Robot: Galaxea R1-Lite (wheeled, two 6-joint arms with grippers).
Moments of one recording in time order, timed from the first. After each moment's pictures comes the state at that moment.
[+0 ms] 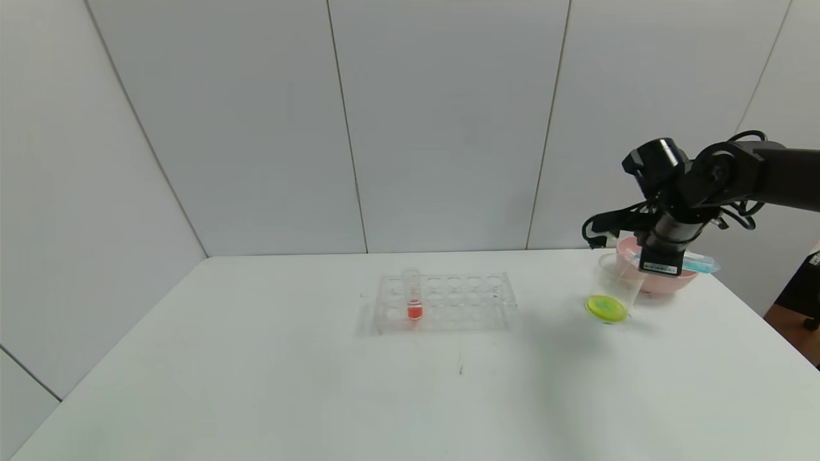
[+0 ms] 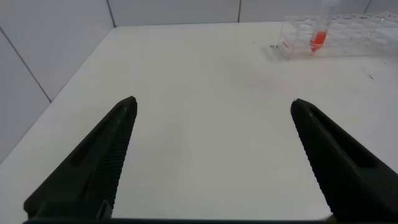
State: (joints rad) left arm 0.00 0.00 0.00 0.00 0.00 0.00; right arm 0.12 2.22 -2.00 0.76 -0.46 -1.08
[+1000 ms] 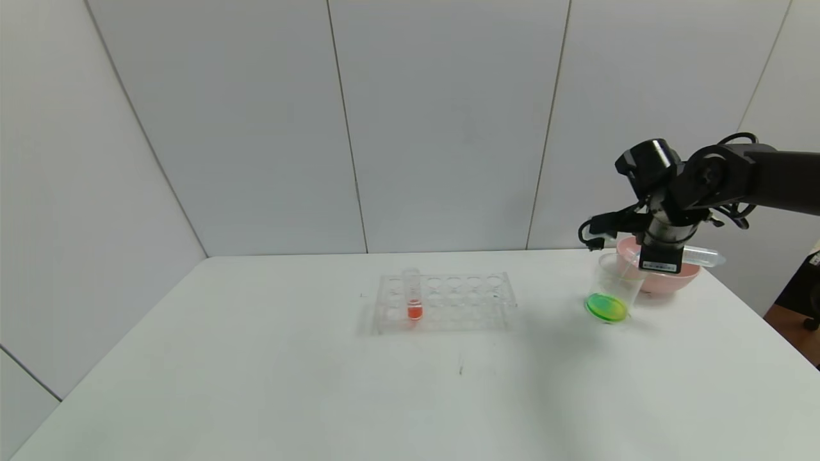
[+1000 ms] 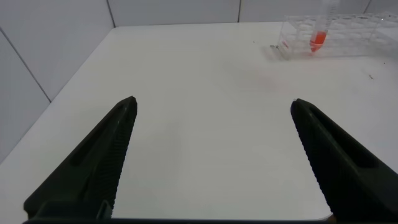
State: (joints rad) left arm 0.00 0.00 0.00 0.00 0.00 0.00; right arm 0.14 2.23 -2.00 0.73 -0.55 -1.10
